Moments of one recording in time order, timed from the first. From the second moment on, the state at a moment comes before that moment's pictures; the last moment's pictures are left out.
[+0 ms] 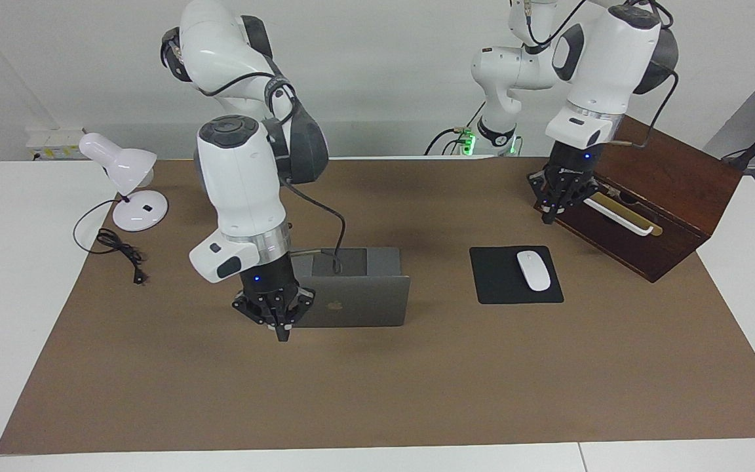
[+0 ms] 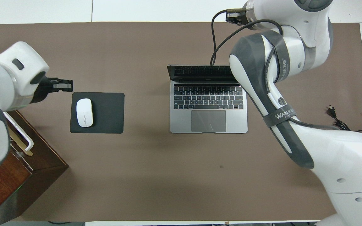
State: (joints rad) left arm -0.28 -0.17 -0.01 -2.06 -0.06 2.27 -0.07; right arm 0.27 0.65 0.03 -1.01 -0.08 2.04 0.39
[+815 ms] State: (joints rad) left arm -0.54 -0.23 -0.01 -2.45 -0.06 2.91 -0.07; right arm 0.34 0.67 0.03 -1.08 -0.08 1.98 0.55
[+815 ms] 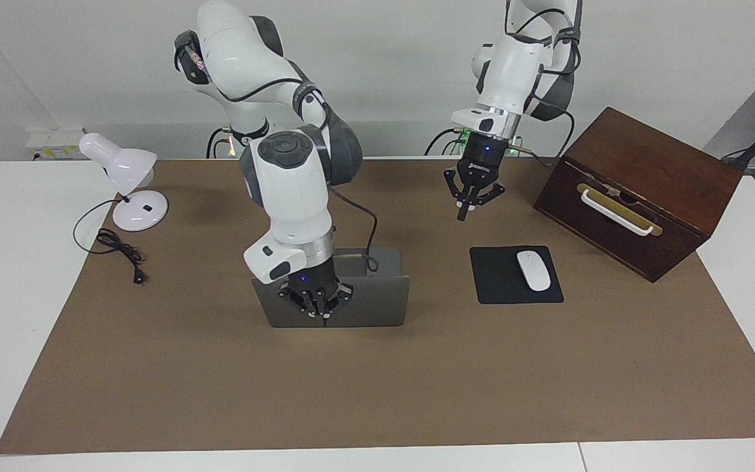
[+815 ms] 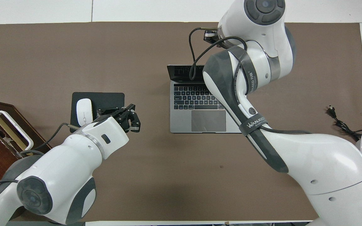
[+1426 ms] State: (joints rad) left arm -0.64 0.01 -0.01 -2.47 -0.06 3.24 -0.07; right arm 0.32 0.65 0.03 -1.08 0.02 1.79 0.55
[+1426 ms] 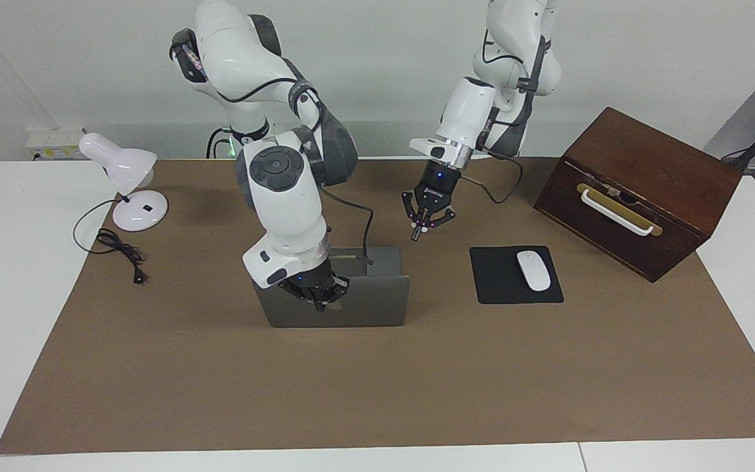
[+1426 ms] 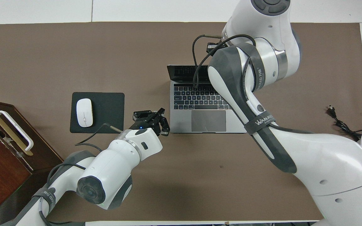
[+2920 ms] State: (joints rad) left arm -0.69 0.27 -0.01 -2.45 -0.06 3.48 -0.03; right arm 0.29 0.64 0.03 -1.19 0.12 1.66 0.55
